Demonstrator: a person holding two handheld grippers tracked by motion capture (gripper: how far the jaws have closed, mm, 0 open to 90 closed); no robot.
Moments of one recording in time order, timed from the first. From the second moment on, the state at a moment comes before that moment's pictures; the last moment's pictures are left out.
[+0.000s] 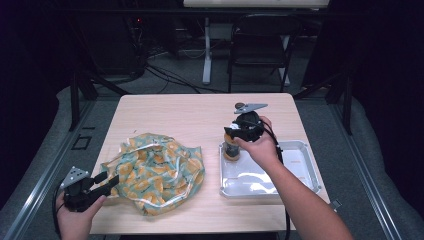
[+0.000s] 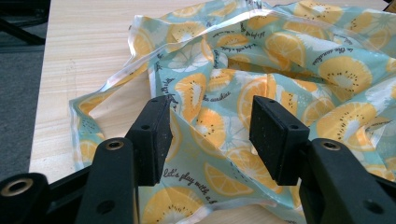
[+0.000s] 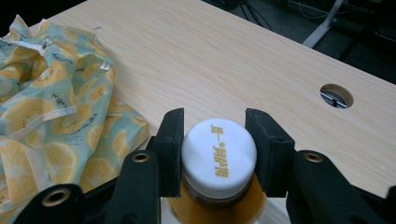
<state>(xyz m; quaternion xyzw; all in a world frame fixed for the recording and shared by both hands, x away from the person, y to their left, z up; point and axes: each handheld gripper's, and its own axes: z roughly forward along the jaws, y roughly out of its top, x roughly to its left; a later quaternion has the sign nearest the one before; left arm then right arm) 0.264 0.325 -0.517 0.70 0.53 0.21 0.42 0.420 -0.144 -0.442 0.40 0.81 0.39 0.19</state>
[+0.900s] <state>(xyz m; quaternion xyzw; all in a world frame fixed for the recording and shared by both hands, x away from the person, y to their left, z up) 0.264 0.324 -0.517 0.70 0.53 0.21 0.42 0.427 -0.144 -0.450 0.37 0.82 0.39 0.18</state>
